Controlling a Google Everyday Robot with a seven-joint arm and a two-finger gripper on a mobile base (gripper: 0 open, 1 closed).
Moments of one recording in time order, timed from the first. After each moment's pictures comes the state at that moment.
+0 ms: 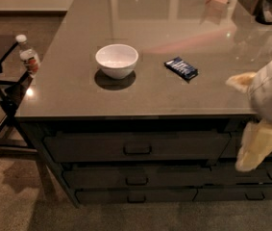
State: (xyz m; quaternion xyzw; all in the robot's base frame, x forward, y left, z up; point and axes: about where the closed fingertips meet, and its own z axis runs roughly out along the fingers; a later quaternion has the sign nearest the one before) arm 0.406 -0.210 0.905 -0.65 0.73 -0.03 0.18
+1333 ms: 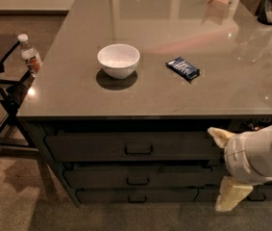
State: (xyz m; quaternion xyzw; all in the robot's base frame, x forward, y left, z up) arm 0.381 -0.205 0.765 -0.68 0.71 -0.03 0.20
